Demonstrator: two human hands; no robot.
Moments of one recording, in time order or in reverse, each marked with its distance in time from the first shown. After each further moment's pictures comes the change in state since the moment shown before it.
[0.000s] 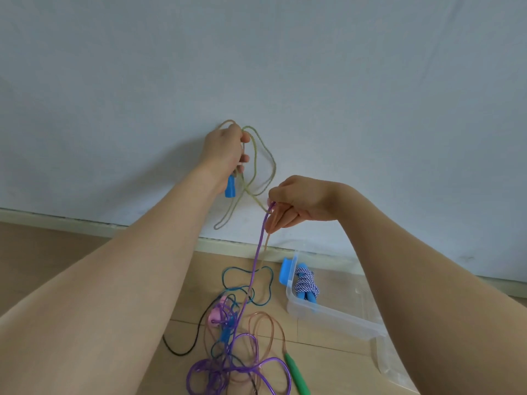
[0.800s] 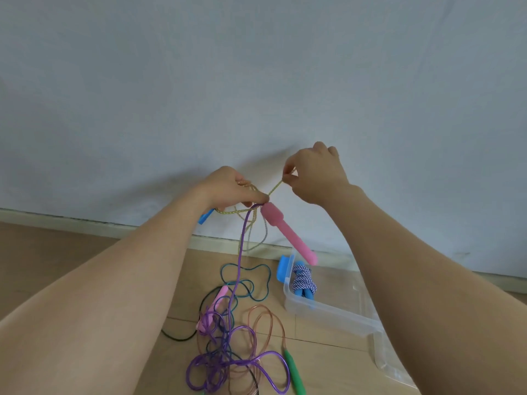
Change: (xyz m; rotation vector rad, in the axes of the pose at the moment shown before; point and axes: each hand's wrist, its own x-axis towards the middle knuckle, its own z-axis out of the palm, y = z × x) left_hand -0.008 -0.048 -0.017 0.720 -0.458 0.033; right_hand 0.012 0.009 -0.022 -1.011 0.838 -0.221
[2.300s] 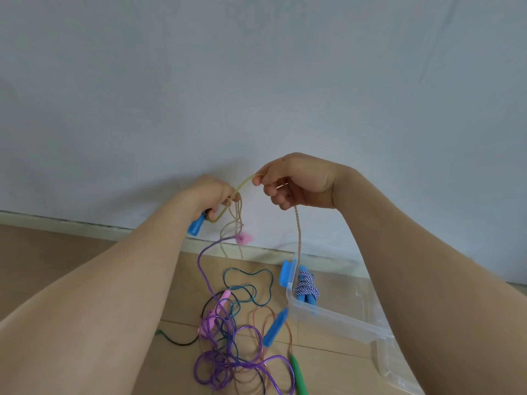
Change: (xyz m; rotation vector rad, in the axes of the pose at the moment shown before) left_hand 0.011 -0.027 -0.015 -0.269 0.114 -0.299; right_hand -0.007 -0.027 -0.042 1.285 -0.742 0.121
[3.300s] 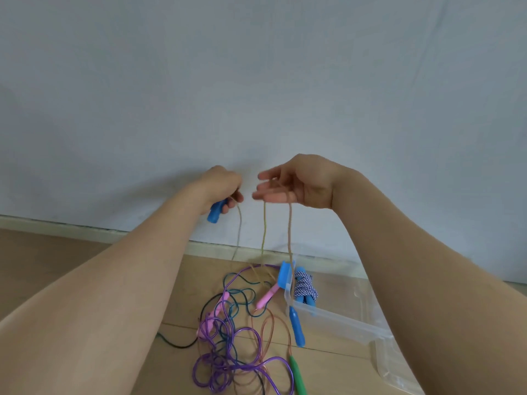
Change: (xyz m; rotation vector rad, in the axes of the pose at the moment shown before) left_hand -0.008 0.026 0.009 -0.072 -0.036 0.051; right_hand 0.000 0.003 -0.006 0.479 0.142 0.103
